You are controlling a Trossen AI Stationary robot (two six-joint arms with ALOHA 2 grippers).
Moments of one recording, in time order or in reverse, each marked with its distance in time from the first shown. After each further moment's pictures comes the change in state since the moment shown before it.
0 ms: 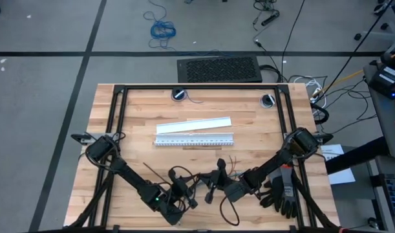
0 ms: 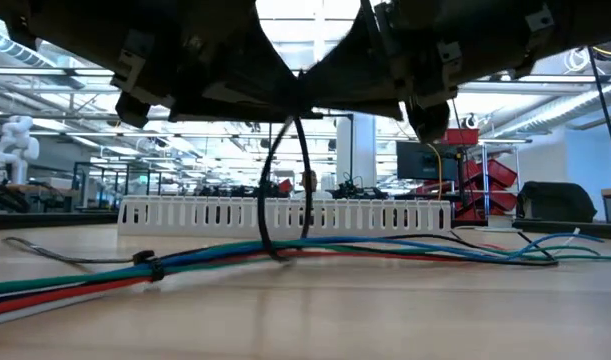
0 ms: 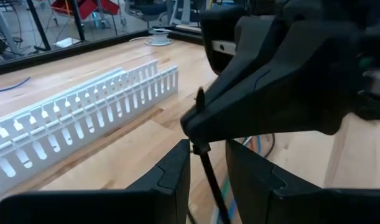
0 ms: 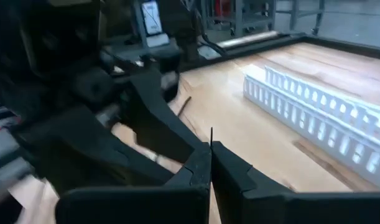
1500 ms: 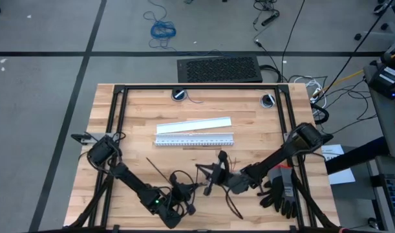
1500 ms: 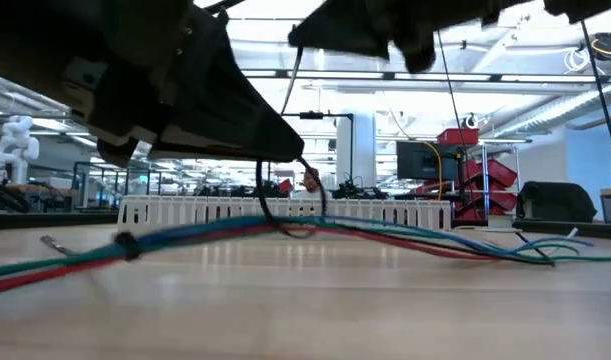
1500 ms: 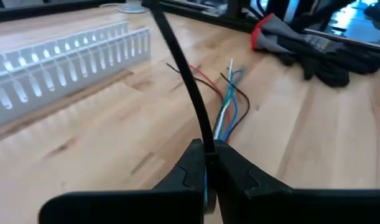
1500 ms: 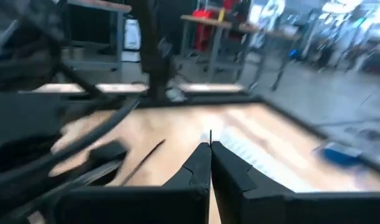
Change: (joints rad) left arm -0.051 0.053 0.001 0.001 0.114 -0.101; right arm -0.051 -0.097 0.001 0.090 0.101 -0.424
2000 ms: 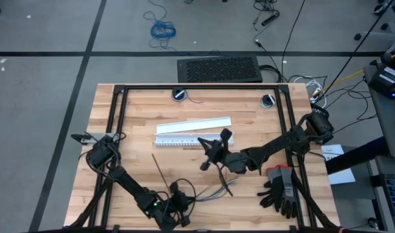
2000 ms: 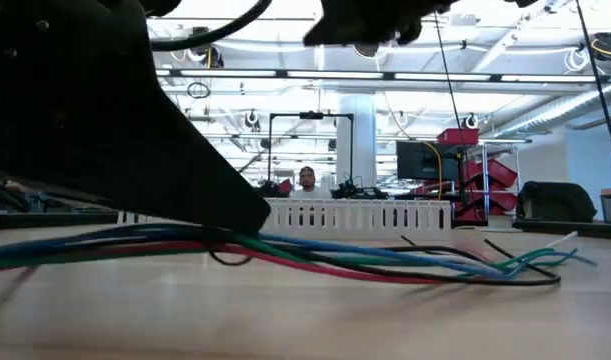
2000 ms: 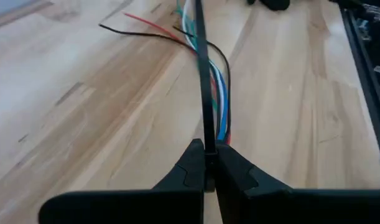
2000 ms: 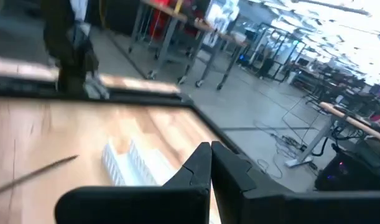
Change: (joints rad) left arm -0.036 0.013 -0.001 -0.010 0.252 0.010; right arm -0.153 -0.167 0.002 -0.191 0.027 -0.214
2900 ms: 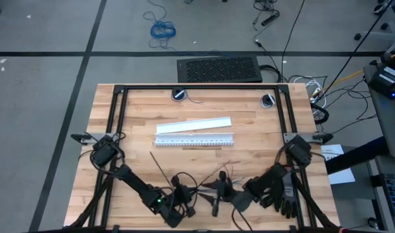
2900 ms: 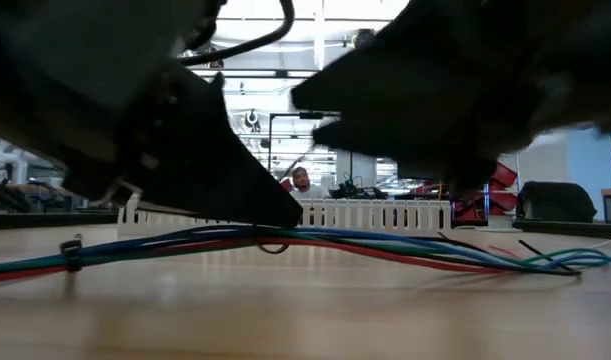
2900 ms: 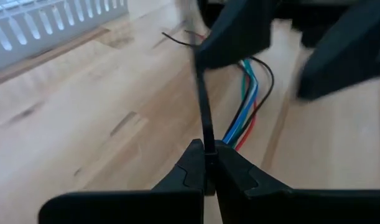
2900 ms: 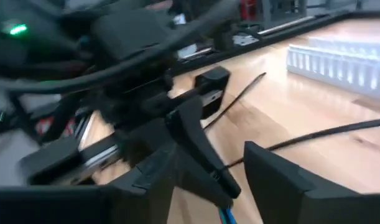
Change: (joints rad) left arm 0.054 0.025 0.000 -0.001 -0.121 -0.010; right arm 0.299 0.444 -0.024 0.420 -0.121 0.680
